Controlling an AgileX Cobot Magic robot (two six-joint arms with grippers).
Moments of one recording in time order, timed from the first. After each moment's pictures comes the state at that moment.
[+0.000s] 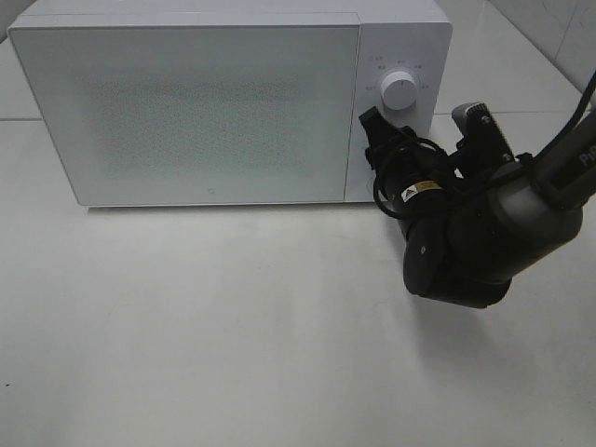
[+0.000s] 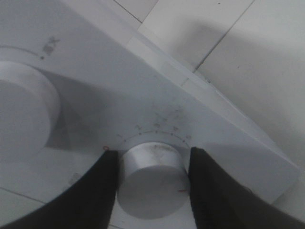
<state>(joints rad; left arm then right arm) 0.09 0.00 -0.50 -0.18 1.05 0.18 0.63 2.08 -0.78 0.71 -1.21 0.70</state>
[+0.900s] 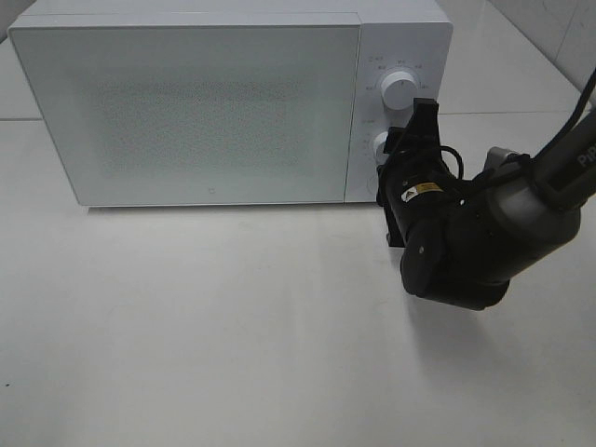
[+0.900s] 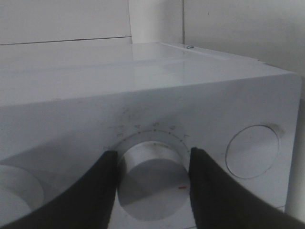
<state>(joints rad) 0.09 0.00 -0.50 -0.18 1.05 0.18 0.63 2.08 -0.78 0.74 -1.20 1.36</state>
